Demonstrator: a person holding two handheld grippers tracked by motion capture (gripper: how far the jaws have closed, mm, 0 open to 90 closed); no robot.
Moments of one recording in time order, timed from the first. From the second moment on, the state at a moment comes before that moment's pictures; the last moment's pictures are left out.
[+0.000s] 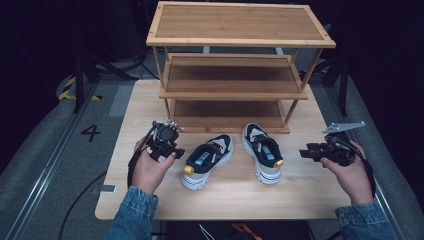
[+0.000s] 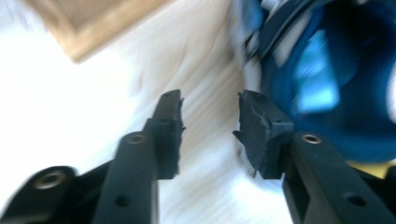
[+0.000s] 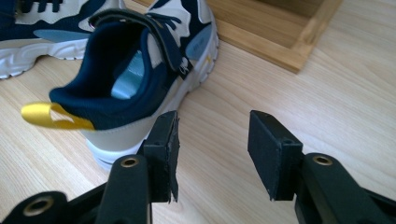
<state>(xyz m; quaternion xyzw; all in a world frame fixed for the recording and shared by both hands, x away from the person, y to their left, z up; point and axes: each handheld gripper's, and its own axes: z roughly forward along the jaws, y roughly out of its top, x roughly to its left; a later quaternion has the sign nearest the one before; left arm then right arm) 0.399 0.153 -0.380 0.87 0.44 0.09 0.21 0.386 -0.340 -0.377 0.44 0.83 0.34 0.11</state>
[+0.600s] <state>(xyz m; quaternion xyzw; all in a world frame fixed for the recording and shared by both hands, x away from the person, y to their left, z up) 0.387 0.138 -0.405 0.90 0.41 0.01 0.16 0.395 -0.330 -0.368 0.42 0.83 0.35 0.11</state>
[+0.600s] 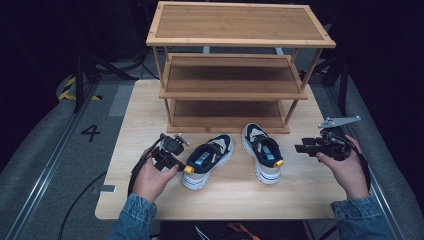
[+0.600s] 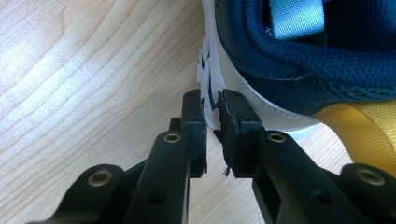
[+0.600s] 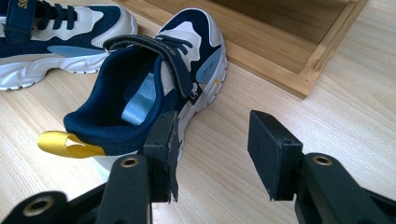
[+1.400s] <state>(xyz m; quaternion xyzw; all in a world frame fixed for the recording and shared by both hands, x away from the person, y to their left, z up) 0.379 0.061 -0.409 0.95 0.29 -0.02 0.15 0.380 -0.347 -0.371 0.44 0.82 0.34 0.12</state>
